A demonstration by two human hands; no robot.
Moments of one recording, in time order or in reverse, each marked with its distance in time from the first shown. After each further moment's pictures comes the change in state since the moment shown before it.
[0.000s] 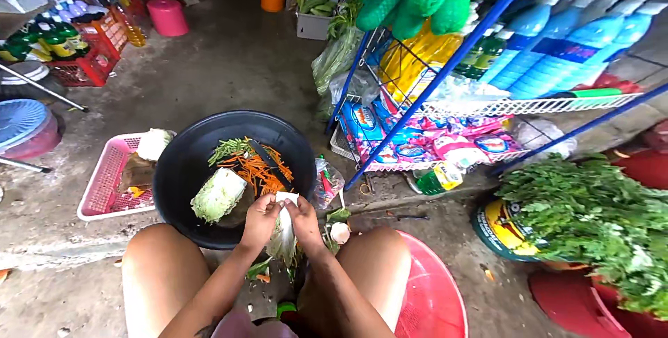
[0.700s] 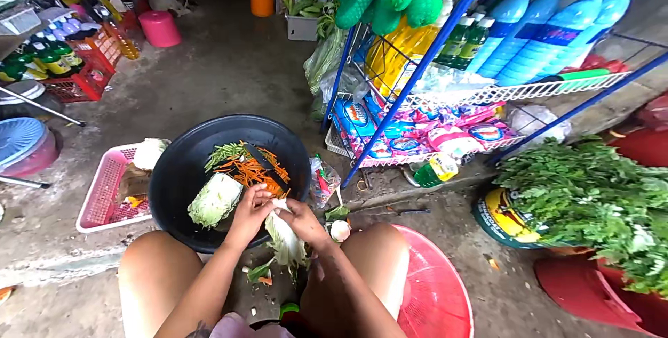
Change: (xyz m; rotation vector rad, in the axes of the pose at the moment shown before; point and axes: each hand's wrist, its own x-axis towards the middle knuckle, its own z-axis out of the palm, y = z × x) left_hand 0.008 0.020 -0.019 0.001 -0.154 -0.089; right_hand 0.008 -0.008 -0.033 -0.237 -0.385 -0.054
